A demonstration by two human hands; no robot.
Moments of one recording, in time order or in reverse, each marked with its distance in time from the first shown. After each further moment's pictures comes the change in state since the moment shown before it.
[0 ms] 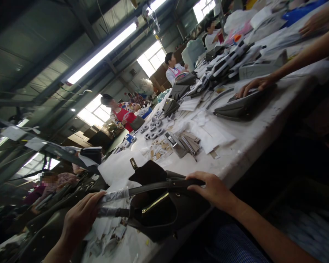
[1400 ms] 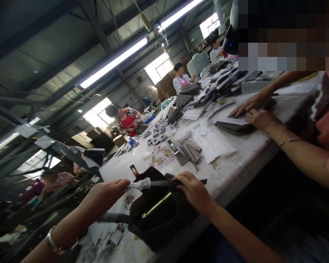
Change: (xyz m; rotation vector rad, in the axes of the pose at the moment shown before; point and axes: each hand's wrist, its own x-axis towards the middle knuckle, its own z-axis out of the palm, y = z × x) left_hand 0.101 0.031 -0.012 -0.429 -0.428 -0.233; right_hand 0.029 -0.014 0.035 -0.158 0.154 -0.354
